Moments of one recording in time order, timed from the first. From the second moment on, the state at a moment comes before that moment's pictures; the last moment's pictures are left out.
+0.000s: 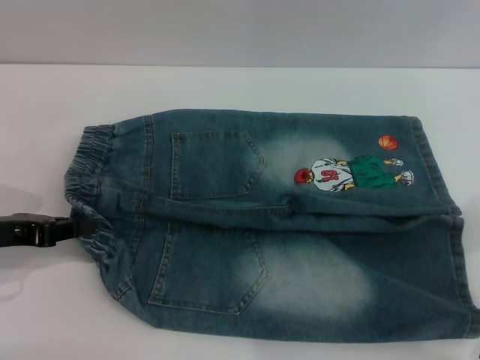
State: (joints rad) left arm -0.42 -2.00 0.57 0.78 2.25 1.62 -1.93; right arm 0.50 2.07 -0.98 -1.22 -2.79 -1.96 1.98
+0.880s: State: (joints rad) left arm -0.42 -2.00 0.57 0.78 2.25 1.62 -1.93; right arm 0.53 2.08 -1.01 -1.22 -2.77 -1.94 1.98
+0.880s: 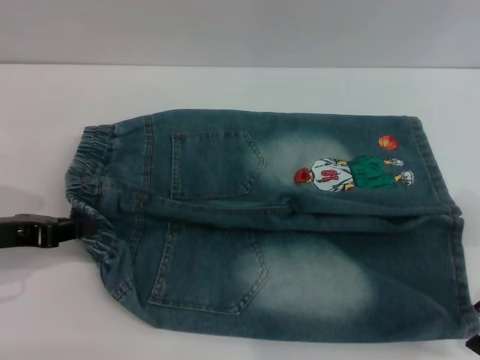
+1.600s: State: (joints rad) left arm -0.42 -2.00 0.57 0.78 2.25 1.61 -1.93; right arm 0.52 2.08 -1.02 -1.19 -2.69 -1.94 1.98
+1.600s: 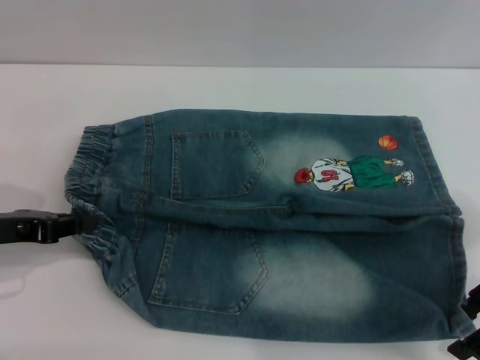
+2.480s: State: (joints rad) left arm -0.42 -2.00 0.56 0.78 2.24 1.61 -1.92; right arm 0.52 2.07 -1.02 -1.20 -2.64 -1.92 1.97
